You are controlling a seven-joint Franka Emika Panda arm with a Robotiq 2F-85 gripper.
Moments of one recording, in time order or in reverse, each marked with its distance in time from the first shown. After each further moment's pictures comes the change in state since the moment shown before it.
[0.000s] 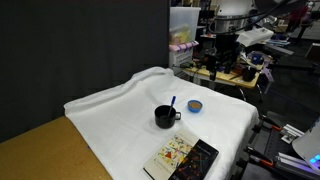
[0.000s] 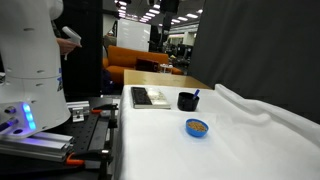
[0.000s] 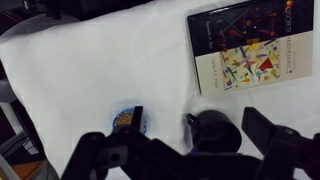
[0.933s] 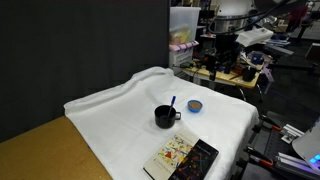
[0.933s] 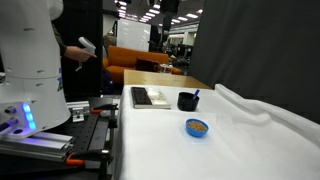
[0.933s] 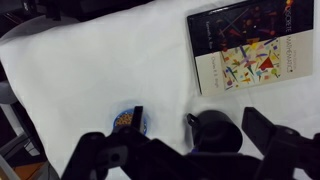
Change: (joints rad) arm 0.000 0.004 0.000 0.002 0.000 0.000 0.010
